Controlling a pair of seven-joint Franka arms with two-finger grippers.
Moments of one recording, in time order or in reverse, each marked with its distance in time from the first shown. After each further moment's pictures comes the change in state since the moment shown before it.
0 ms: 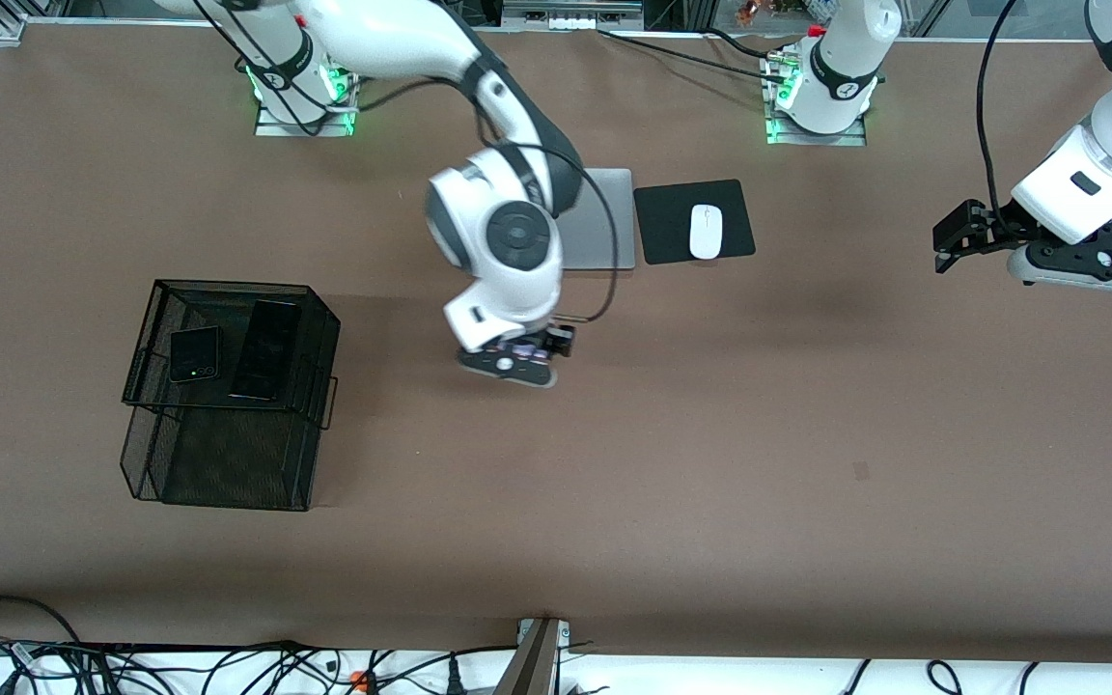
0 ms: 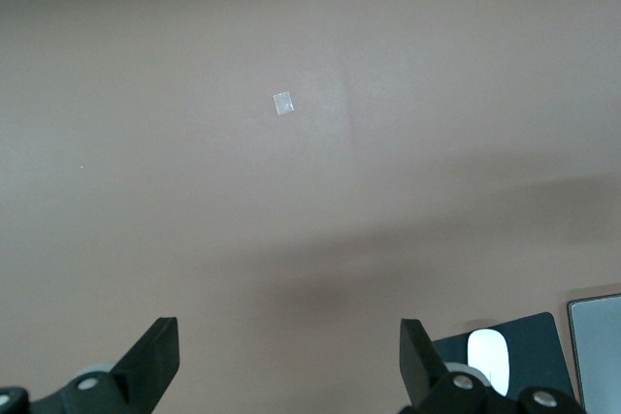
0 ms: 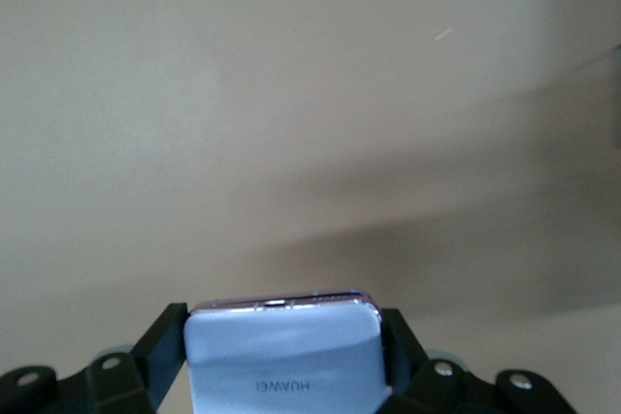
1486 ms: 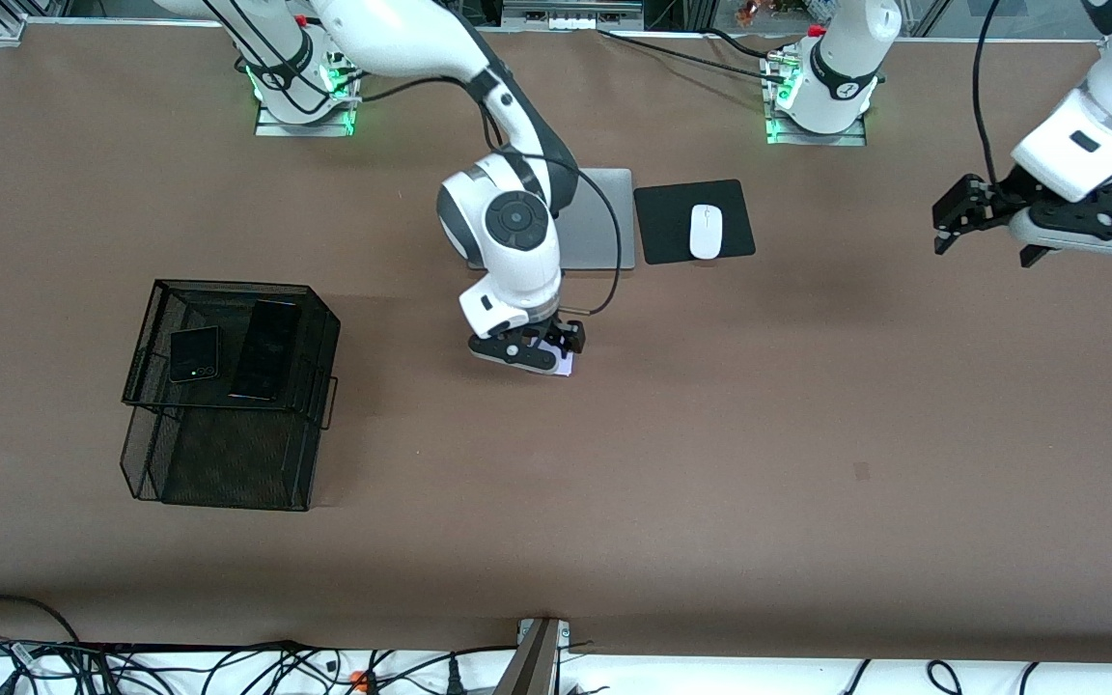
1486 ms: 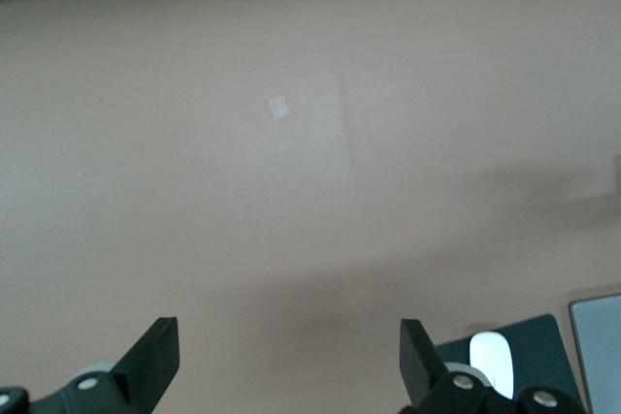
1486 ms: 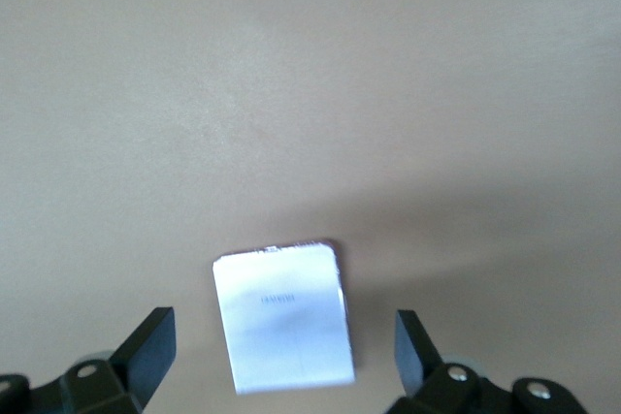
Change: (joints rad) left arm 0.013 -0.131 -0.016 -0.172 -0.006 0.095 0.012; right arm 0.131 0.062 0.031 -0.297 -0.008 0.514 0.183
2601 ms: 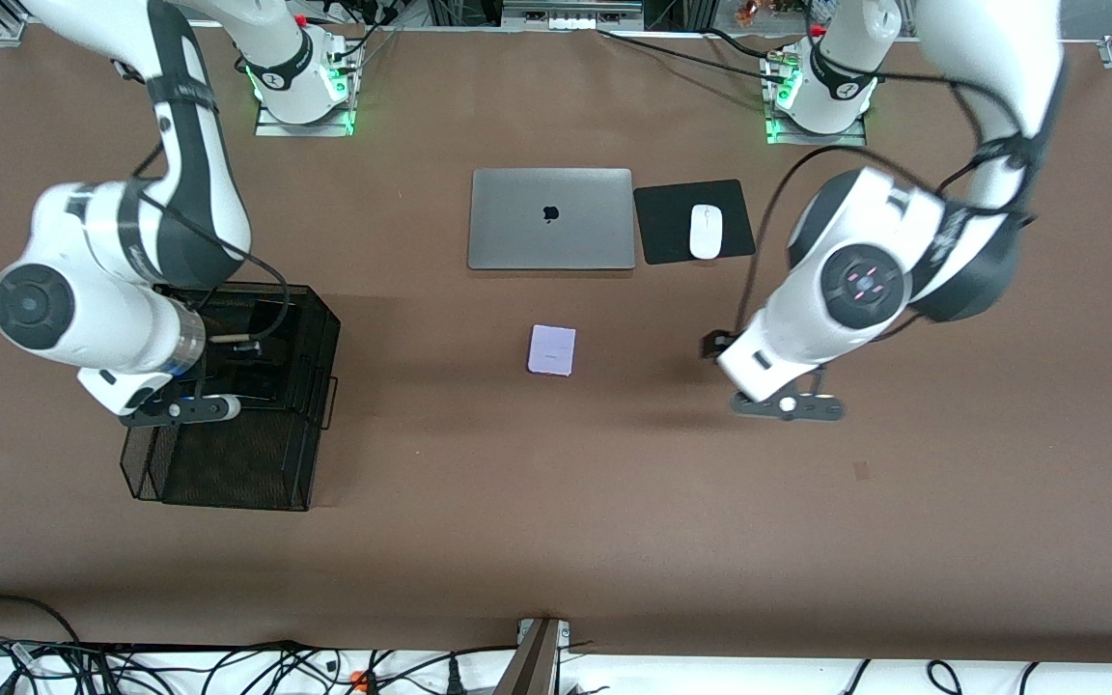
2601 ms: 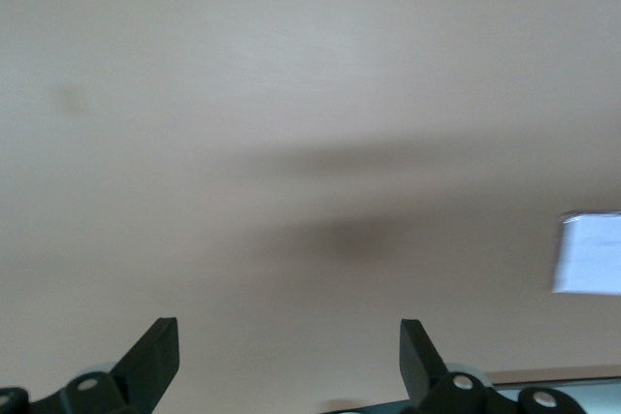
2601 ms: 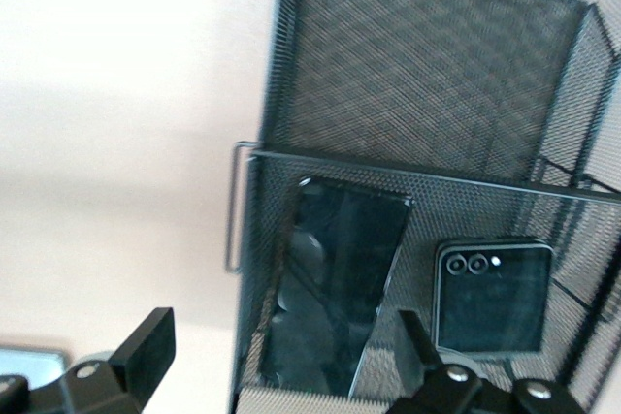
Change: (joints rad) left arm -0.037 0.619 -0.297 0.464 0.159 -0.093 -0.392; right arm -0.450 -0.352 -0.138 -0.081 -0.002 -0.540 -0.967
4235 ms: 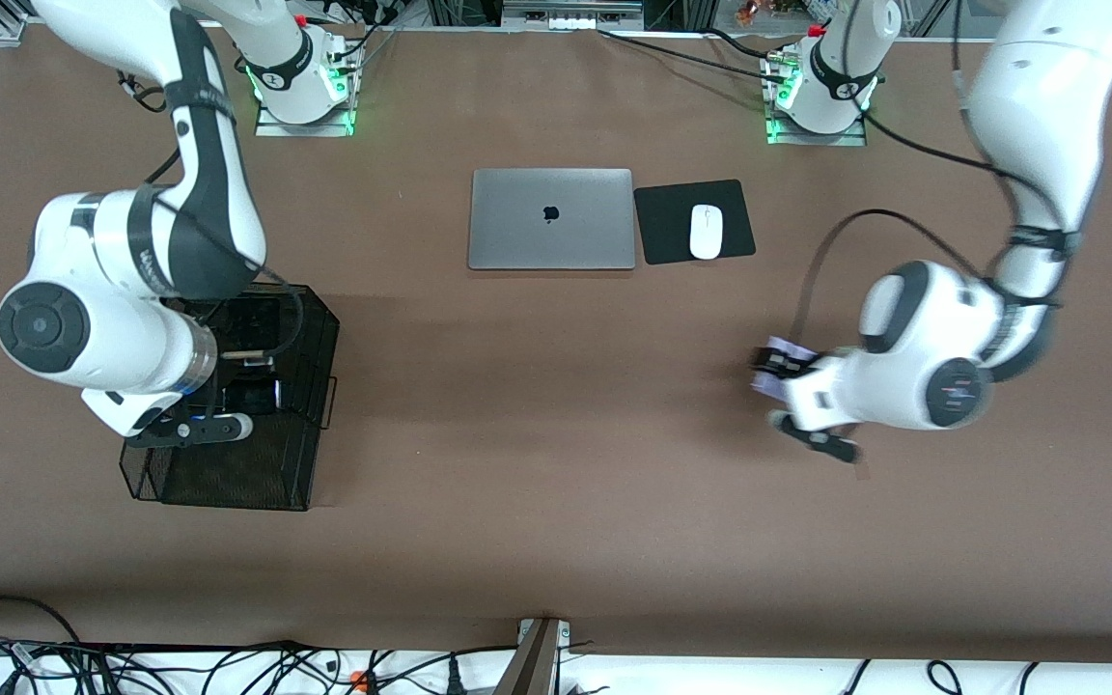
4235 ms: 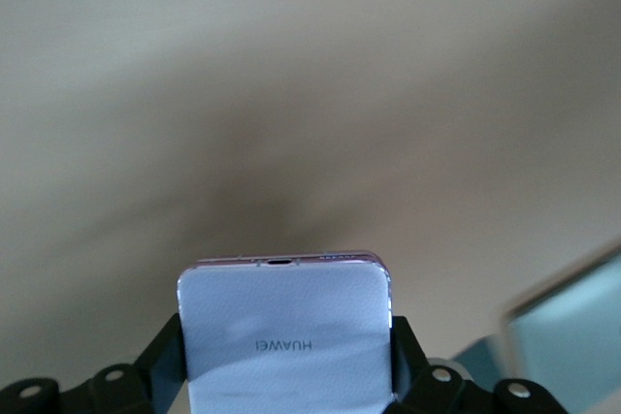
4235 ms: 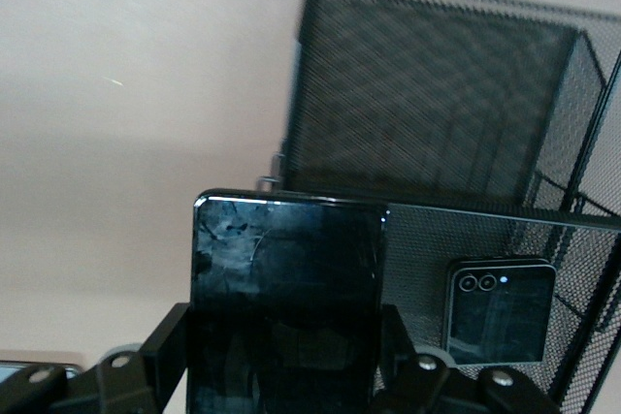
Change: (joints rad) left arm 0.180 0.226 -0.119 -0.081 -0.215 0.162 0.444; right arm -0.016 0.123 -0.001 0.130 0.013 -0.050 0.037
